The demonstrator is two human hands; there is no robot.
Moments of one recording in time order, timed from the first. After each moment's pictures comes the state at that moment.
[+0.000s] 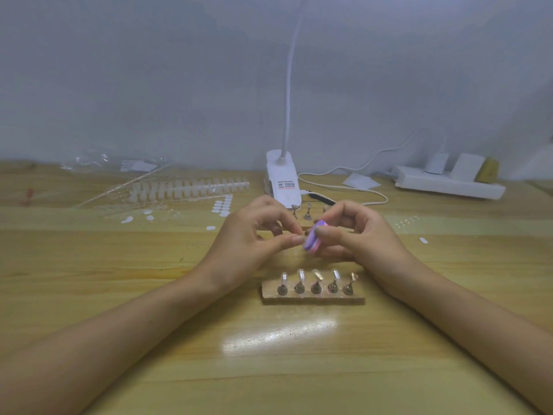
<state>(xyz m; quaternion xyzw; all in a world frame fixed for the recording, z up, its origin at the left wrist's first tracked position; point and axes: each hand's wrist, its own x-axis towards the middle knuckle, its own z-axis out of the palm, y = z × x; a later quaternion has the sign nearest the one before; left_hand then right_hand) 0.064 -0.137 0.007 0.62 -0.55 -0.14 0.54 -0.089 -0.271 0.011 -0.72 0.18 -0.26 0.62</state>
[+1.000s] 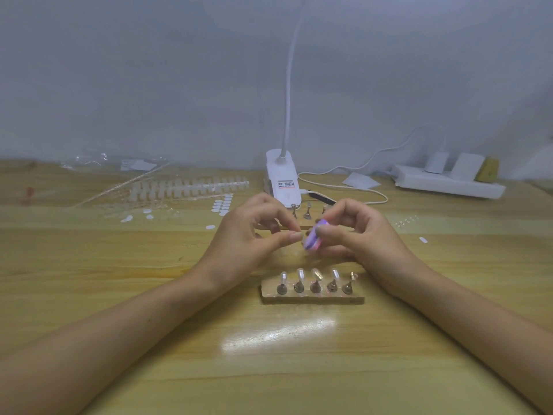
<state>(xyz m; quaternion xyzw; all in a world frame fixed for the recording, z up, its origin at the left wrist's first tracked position) 0.065 -0.137 0.007 0.63 -0.55 -0.13 0.54 -0.090 -0.271 0.011 -0.72 0.17 -0.26 0.62</state>
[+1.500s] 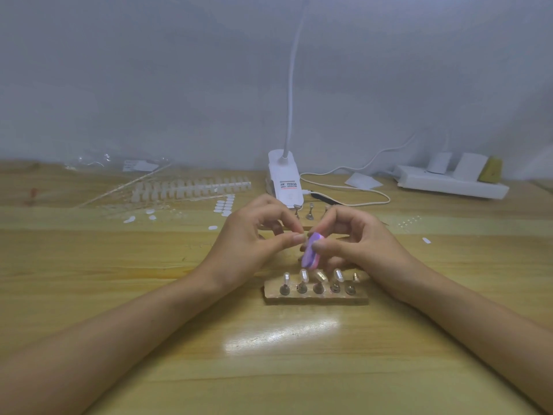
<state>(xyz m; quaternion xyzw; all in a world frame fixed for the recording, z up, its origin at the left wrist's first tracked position) 0.065 -0.137 0.007 0.63 -0.55 -0.13 0.54 -0.089 -0.270 0.011 -0.75 0.16 -0.22 0.60</state>
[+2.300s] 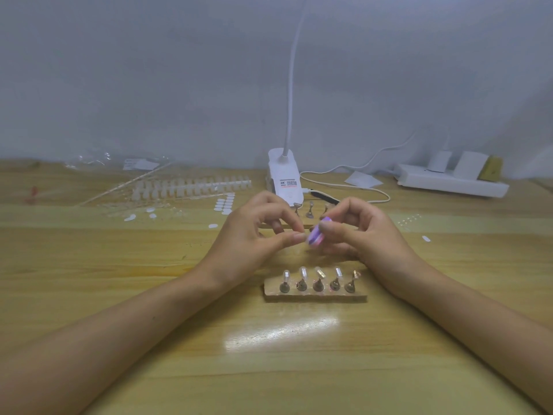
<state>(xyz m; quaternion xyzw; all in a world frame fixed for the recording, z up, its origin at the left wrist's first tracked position) 0.064 -0.136 0.008 0.63 -0.55 -0.13 0.53 -0.090 -0.268 0.013 -0.71 0.18 -0.27 0.62</state>
